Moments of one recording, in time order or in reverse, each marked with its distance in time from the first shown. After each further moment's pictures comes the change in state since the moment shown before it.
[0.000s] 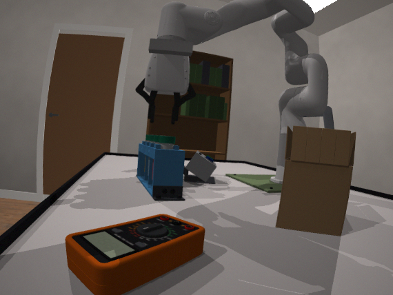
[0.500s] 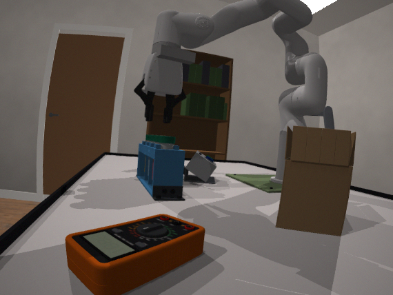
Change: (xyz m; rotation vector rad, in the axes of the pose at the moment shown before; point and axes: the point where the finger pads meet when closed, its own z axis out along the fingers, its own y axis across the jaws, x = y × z) arm -0.052 0.012 -0.005 0.001 0.000 -0.401
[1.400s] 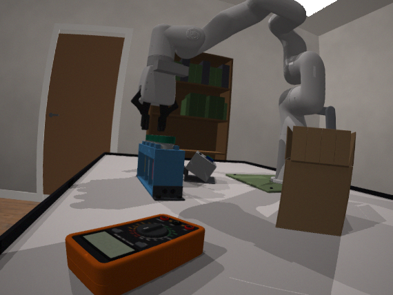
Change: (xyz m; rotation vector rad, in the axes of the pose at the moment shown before) arm -0.050 -0.008 0.021 0.001 0.001 -0.088
